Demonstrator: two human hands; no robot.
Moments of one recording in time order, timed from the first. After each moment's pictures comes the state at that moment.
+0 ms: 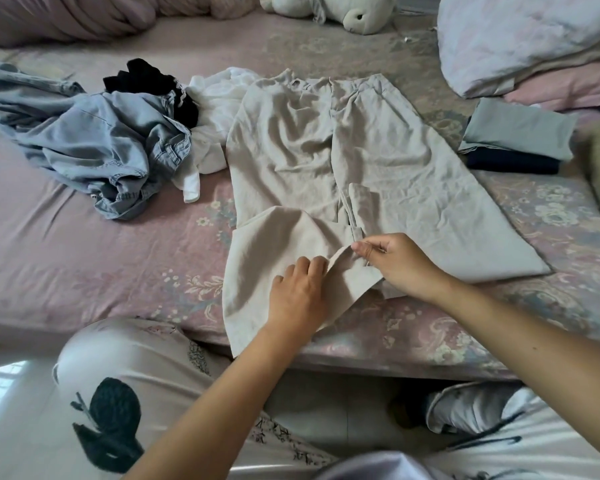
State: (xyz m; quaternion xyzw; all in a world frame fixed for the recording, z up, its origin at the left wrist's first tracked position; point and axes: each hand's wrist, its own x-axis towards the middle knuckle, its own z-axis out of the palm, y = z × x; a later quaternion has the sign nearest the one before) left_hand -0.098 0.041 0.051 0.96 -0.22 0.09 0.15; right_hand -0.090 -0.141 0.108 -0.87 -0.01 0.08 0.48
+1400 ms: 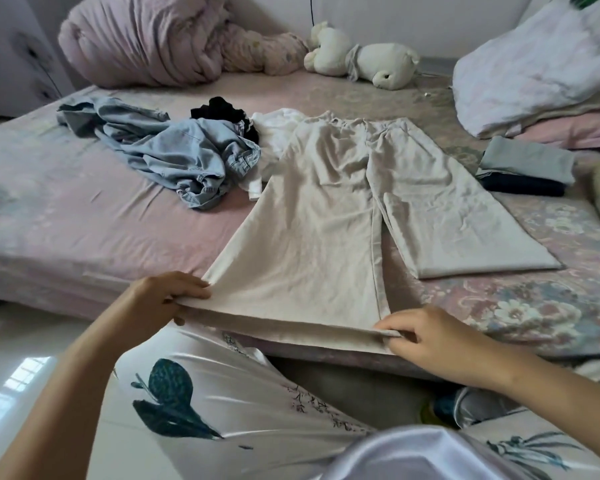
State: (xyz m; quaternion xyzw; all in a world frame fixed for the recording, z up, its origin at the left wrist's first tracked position) left_hand -0.198 0.324 0.129 0.91 -0.14 -0.07 0.39; right_hand -0.259 -0.067 0.145 -0.94 -0.17 0.16 0.25
